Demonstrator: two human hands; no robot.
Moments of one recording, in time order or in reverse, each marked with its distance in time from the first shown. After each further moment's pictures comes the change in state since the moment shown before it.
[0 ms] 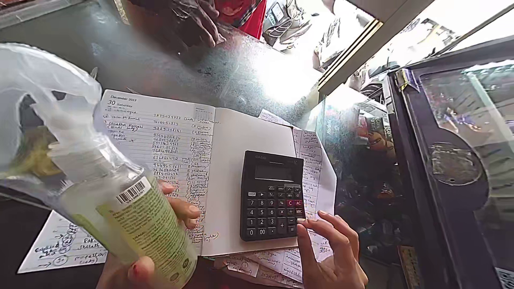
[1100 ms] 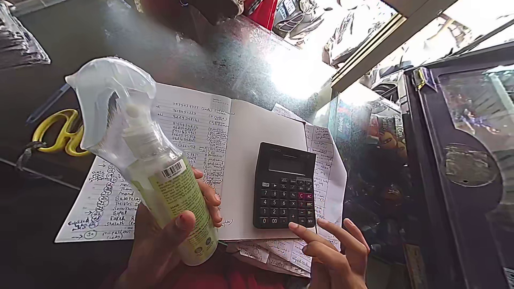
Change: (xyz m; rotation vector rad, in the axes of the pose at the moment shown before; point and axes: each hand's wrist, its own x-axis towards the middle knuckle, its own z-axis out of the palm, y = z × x) left_hand -0.001 0.001 0.006 -0.066 0.068 -0.027; right_hand -0.001 -0.034 -0.010 -0.005 -0.200 -0.225
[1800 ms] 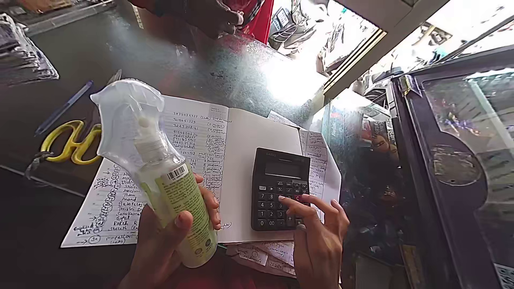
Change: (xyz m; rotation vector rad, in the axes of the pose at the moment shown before) left_hand 0.000 0.000 0.000 -0.030 0.009 -0.013; right_hand 0.023 0.008 0.015 -0.106 -0.093 0.107
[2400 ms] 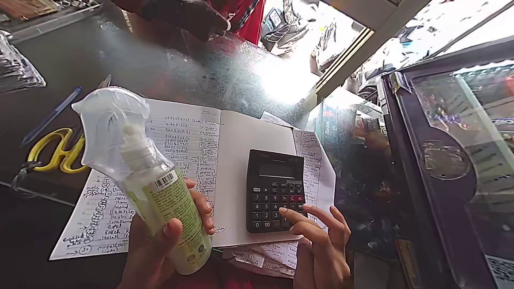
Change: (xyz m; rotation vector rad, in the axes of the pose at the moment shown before) left_hand 0.000 0.000 -0.001 0.019 -0.010 -0.006; right_hand -0.010 -0.005 -0.005 0.073 0.121 -0.070
